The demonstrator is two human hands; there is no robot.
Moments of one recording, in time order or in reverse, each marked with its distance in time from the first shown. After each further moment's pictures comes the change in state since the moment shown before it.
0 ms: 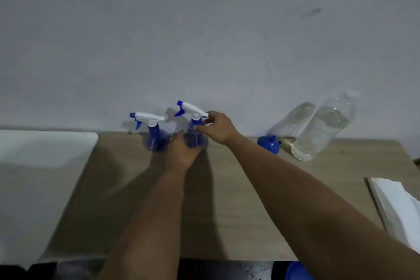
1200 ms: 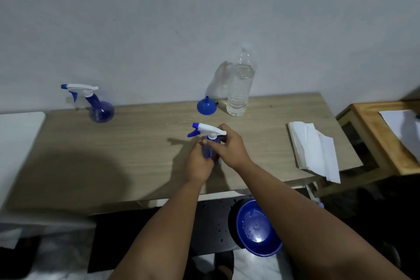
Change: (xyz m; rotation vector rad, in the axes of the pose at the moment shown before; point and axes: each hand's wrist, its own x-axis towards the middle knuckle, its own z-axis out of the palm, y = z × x) left_hand -0.215 0.072 0.207 -0.208 -0.123 -0.011; right_hand -0.255 0.165 -0.120 0.338 0.204 -0.036
